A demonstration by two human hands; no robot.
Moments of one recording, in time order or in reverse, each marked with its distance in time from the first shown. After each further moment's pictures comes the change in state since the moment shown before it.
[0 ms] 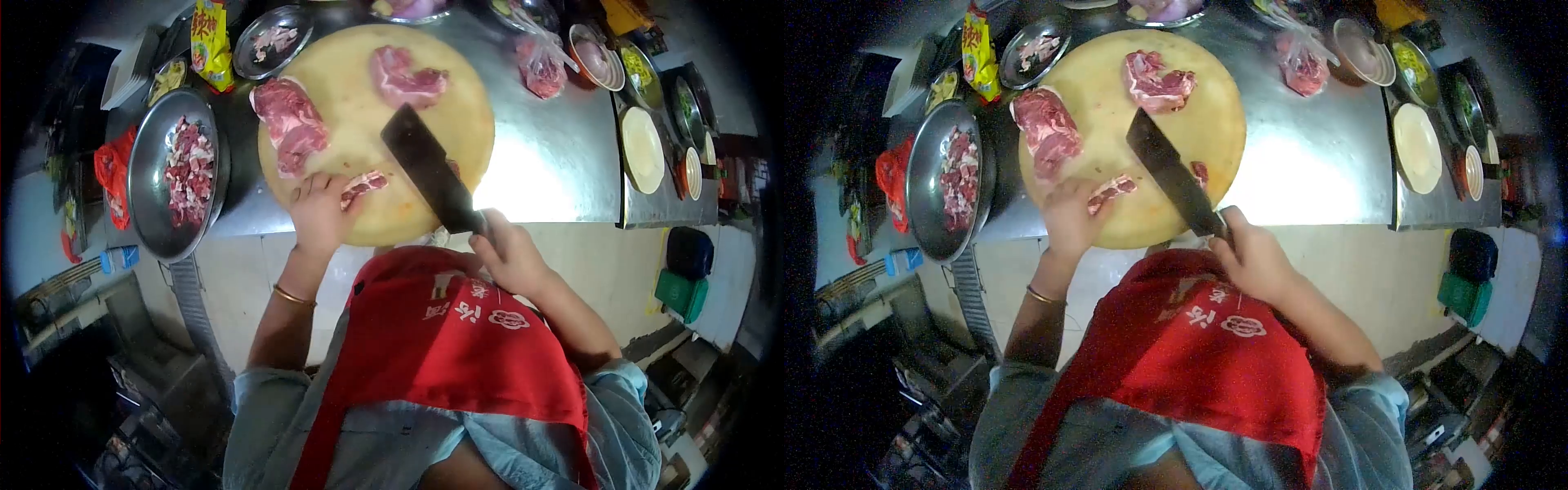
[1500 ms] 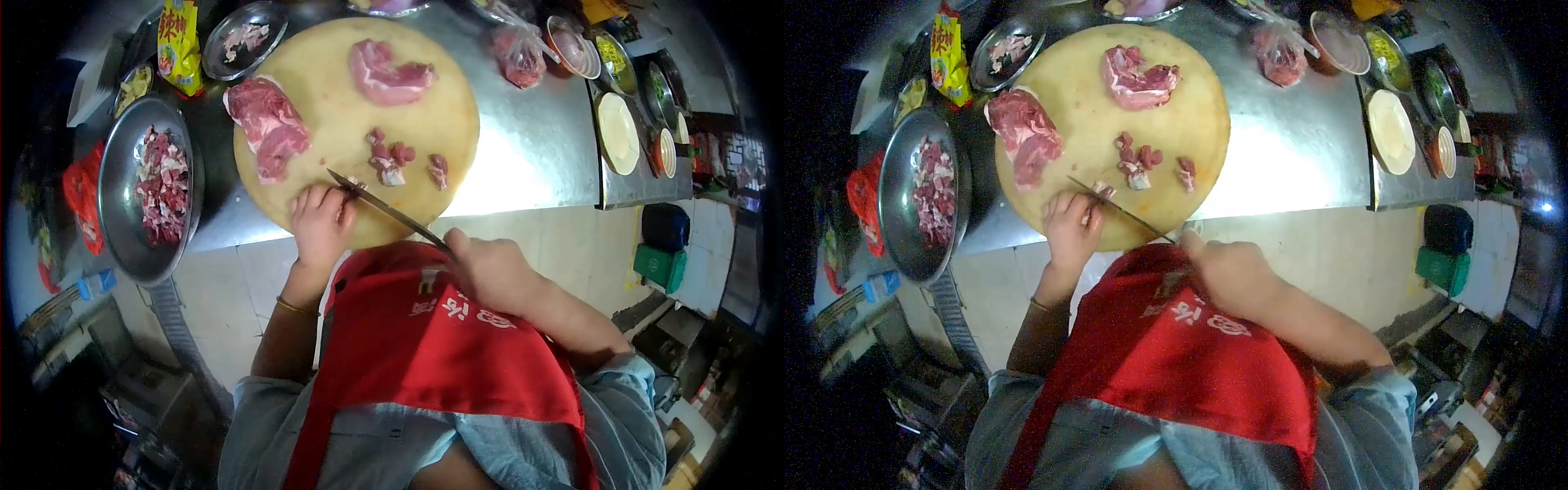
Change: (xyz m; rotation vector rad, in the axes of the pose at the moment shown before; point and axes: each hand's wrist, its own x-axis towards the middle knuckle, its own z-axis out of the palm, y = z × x) left_hand -0.025 -0.007 0.035 -0.259 0.138 0.029; right_hand -0.012 -0.044 0.020 -0.584 -0.138 -0.141
